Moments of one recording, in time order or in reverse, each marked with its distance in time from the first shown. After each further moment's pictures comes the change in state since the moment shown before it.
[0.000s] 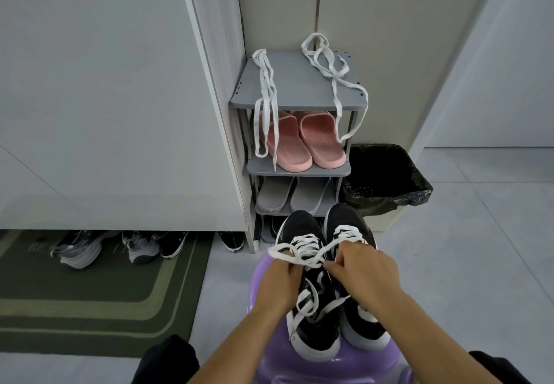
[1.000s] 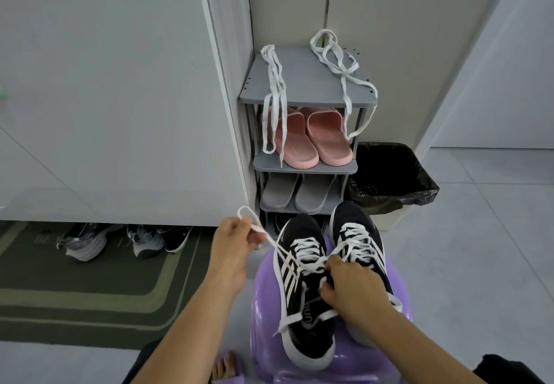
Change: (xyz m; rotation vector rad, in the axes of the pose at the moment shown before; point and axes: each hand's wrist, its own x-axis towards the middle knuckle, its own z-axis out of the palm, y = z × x) left_hand 0.016 0.015 -0.076 -0.724 0.237 -0.192; right_hand -0.014 -0.013 0.031 -0.094 -0.083 -0.100
